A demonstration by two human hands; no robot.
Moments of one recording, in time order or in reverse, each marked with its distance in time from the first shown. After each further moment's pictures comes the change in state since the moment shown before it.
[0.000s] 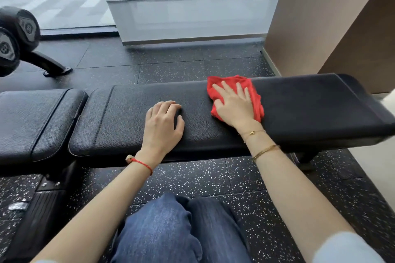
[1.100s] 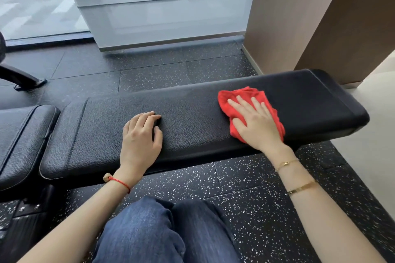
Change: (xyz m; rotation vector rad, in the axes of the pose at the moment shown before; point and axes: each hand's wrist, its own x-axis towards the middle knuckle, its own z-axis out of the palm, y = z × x) left_hand -0.006 -0.003 0.008 -0.016 0.009 0.016; right_hand -0.058 0.101 -0.017 -0.029 0.053 -0.008
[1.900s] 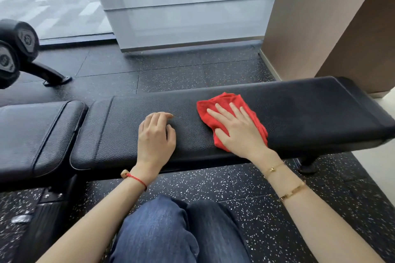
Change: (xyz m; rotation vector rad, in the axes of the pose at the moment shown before) left_hand 0.000 0.000 -0.015 -0.039 0.058 -0.070; right_hand 0.008 -0.076 0.020 0.025 -0.070 -0.253
